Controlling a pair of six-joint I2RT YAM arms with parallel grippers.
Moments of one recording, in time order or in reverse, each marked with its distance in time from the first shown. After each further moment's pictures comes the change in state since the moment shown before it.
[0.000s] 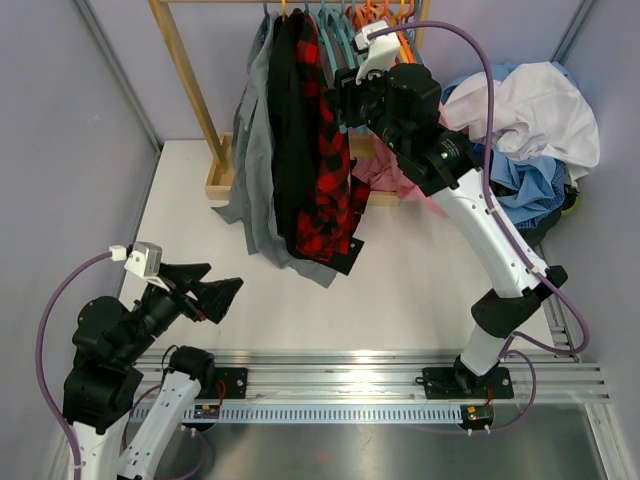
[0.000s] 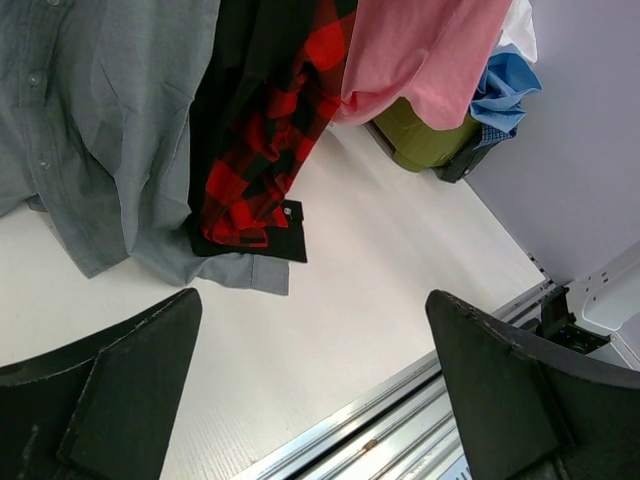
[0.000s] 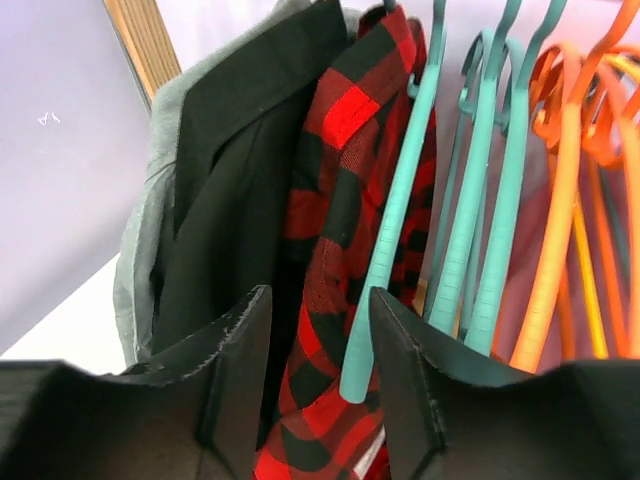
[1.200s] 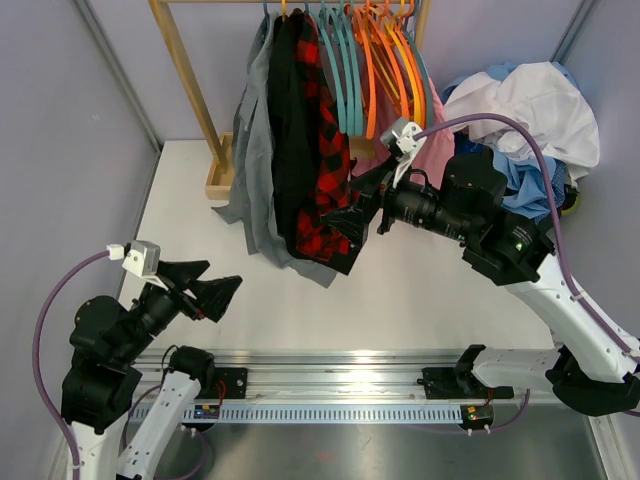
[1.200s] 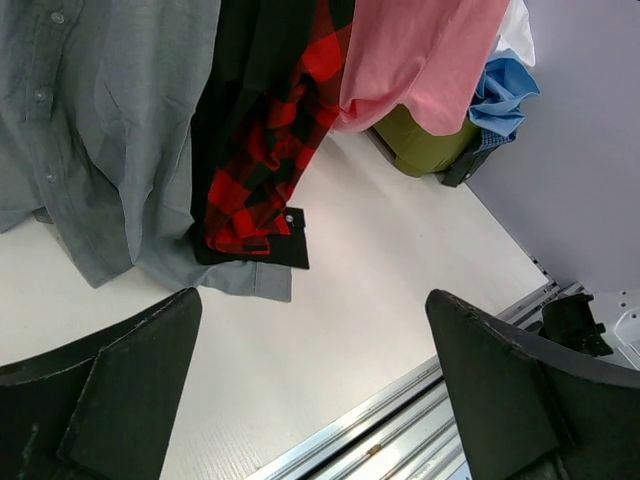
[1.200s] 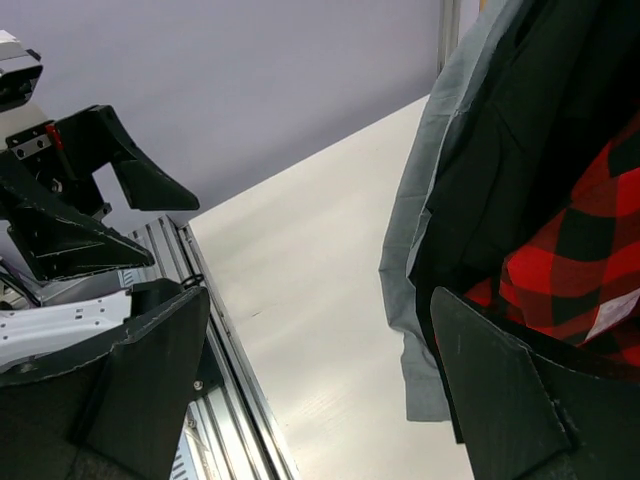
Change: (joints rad) left arm 0.000 0.012 0.019 0.006 -0.001 0.014; right arm 0.161 -0.561 -0.599 -0.040 -0.390 0.161
